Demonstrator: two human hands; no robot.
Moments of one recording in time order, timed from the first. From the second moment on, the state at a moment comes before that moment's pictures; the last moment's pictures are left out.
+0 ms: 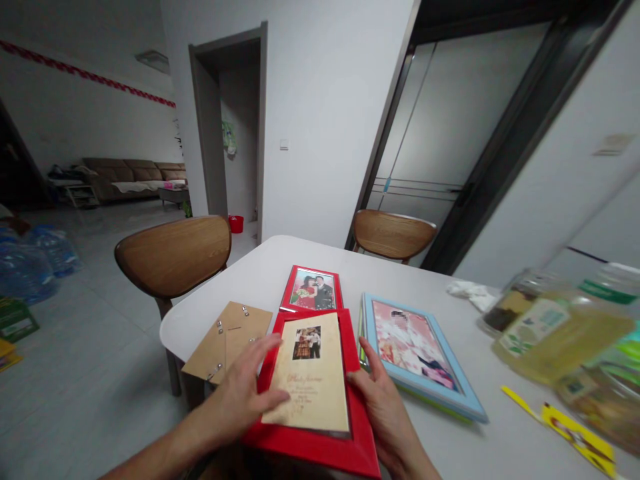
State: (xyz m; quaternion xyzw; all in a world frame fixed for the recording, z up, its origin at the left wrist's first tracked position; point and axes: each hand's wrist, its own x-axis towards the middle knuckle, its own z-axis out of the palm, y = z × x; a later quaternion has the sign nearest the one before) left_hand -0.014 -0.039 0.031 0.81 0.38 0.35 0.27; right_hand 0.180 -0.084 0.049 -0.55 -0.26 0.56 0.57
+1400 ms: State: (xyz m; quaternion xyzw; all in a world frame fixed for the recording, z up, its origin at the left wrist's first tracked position) left_hand -0.060 -0.045 0.002 0.89 0.39 0.19 0.13; right_hand 0.200 -0.073 0.005 -0.76 -0.62 -0.03 0.18
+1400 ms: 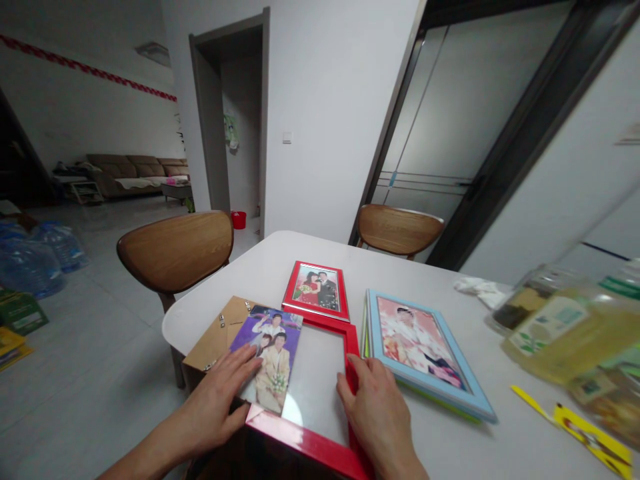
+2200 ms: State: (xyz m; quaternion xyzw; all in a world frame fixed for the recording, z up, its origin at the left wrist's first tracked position) left_hand -0.002 -0.048 0.044 0.36 0.31 0.62 0.63; right_hand 0.131 -0.053 0.019 -0.50 -0.33 0.54 0.59
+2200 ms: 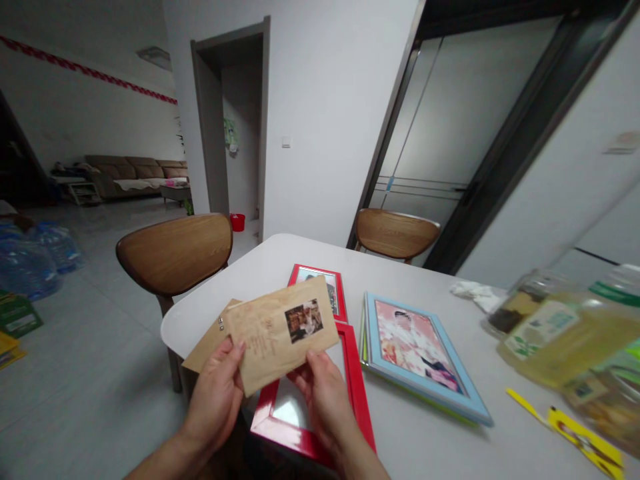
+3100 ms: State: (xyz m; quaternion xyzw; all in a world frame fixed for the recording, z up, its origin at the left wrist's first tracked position) left_hand -0.011 -0.061 0.013 0.86 0.38 0.17 0.29; right_hand 0.197 -0.041 0.018 -0.62 -0.40 0.48 0.47
